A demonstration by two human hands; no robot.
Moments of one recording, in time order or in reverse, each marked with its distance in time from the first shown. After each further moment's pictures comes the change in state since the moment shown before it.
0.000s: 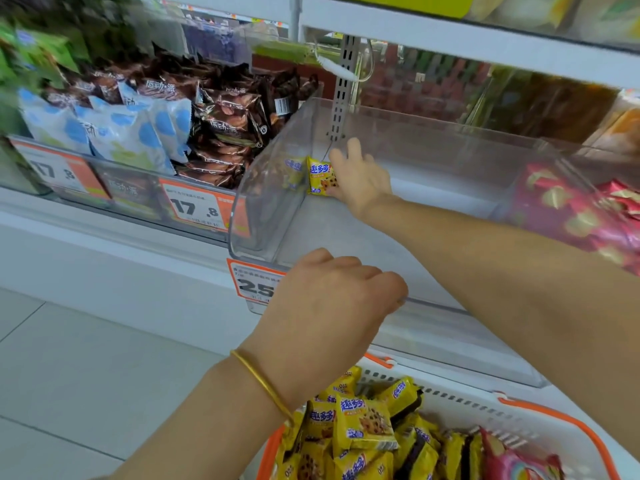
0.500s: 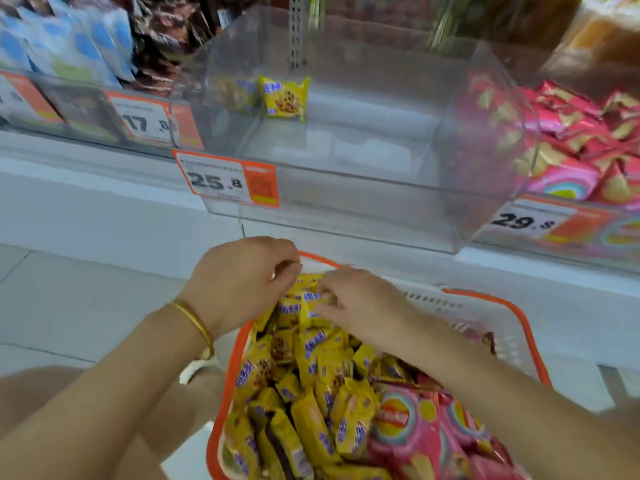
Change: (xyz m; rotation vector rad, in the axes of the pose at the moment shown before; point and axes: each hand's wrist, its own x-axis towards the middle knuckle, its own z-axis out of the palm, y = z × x) left_hand -0.070 0.036 0.009 -0.047 -0.247 -0.344; right_hand -0.289 -0.020 -0.026 0.376 -0.579 -0.094
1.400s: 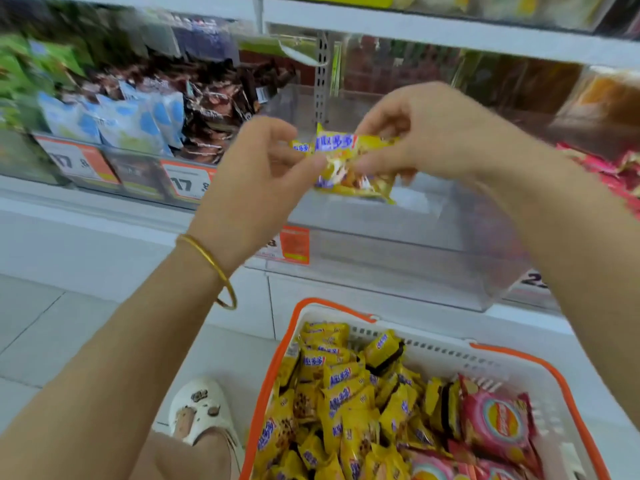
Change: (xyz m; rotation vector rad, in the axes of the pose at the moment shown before) left_hand 0.068 0.004 -0.089 -0.680 0.400 -0.188; right_hand 0.025 -0.014 -0.198 0.436 0.443 -0.131
